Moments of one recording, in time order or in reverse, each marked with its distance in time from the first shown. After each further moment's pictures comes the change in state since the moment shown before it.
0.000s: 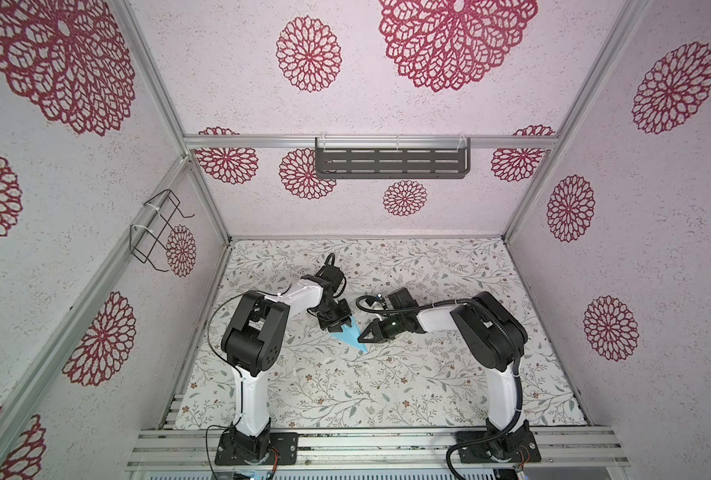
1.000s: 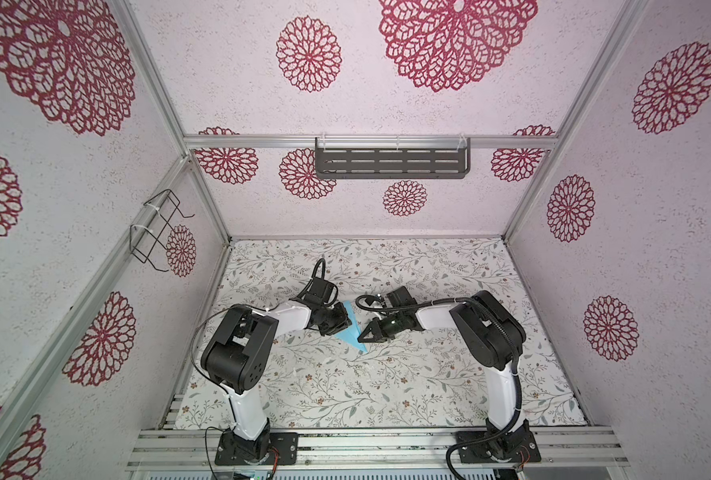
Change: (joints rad) left arm 0.015 -0.145 -0.314 0.467 0.080 -0.063; right arm -0.008 0.013 0.031 -0.051 -0.010 0.000
